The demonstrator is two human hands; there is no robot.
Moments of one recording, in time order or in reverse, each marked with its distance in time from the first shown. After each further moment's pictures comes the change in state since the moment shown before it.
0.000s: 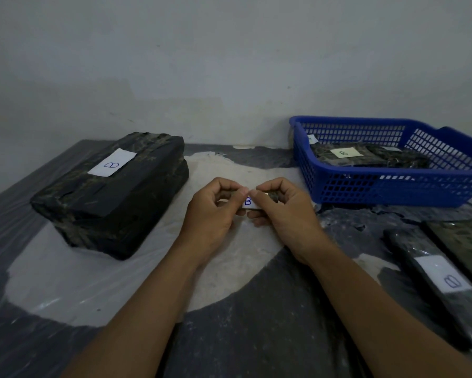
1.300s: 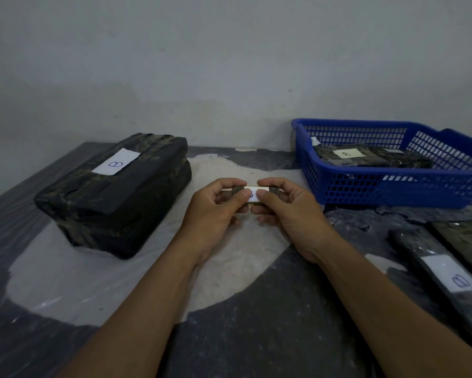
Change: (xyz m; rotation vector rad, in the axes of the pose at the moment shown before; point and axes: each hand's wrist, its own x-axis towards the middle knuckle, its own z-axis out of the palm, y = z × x) left_hand 0.003 -0.003 -0.005 -0.164 -0.052 -0.083; right_hand 0.005 0.002 -0.005 0.119 -0.070 0.048
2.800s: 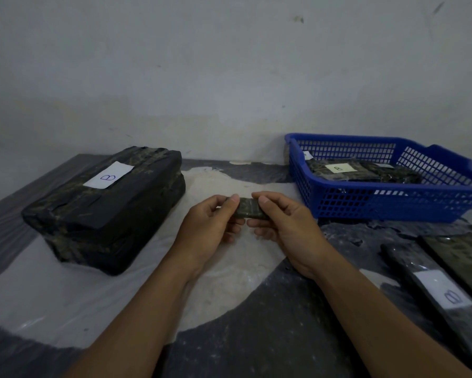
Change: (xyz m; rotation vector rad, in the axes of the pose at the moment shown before) left_hand 0.003 -0.003 0.000 0.118 -0.020 -0.012; right_hand 0.000 0.000 -0.005 0.014 -0.002 0.000
